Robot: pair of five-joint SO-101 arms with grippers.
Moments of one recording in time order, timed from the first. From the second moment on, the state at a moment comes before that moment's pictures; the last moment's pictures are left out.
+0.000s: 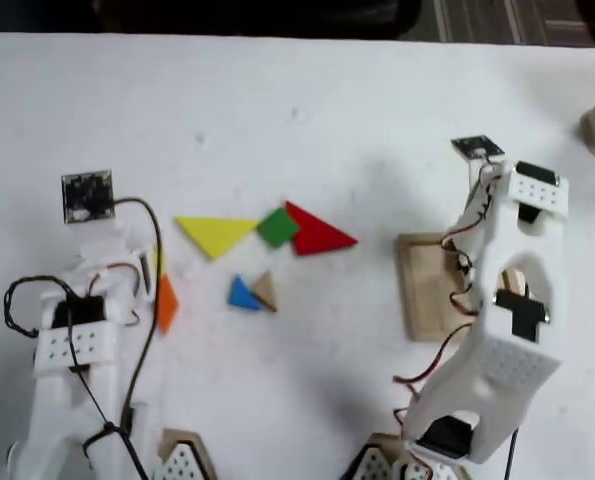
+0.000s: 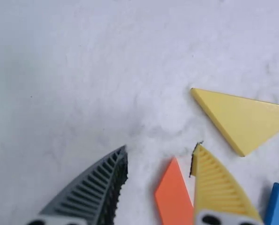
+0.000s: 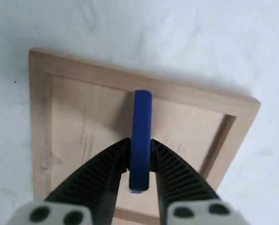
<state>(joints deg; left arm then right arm) -16.9 -45.1 70.5 35.9 2.3 17.6 25.5 -4.9 78.5 39.4</state>
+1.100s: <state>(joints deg) -14.7 -45.1 71.0 34.9 2.0 26.2 15.6 3.6 87.6 41.0</state>
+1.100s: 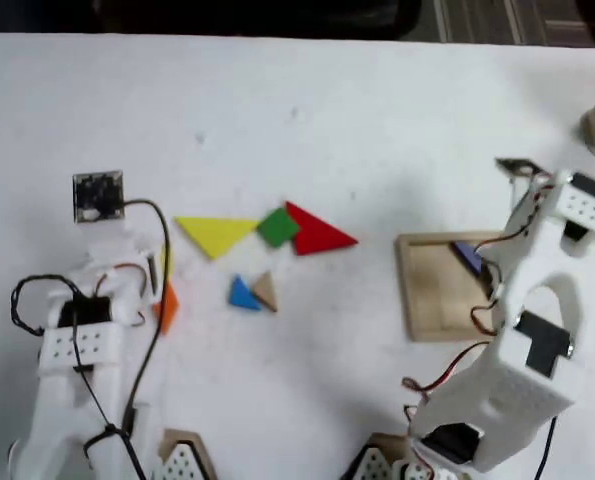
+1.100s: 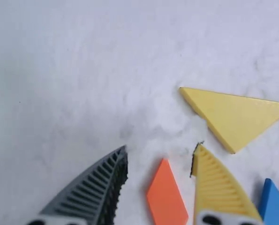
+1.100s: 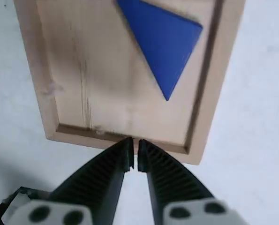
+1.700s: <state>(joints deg) -14.7 -45.1 71.1 34.9 1.9 24.1 18.6 12.2 60.6 30.0</state>
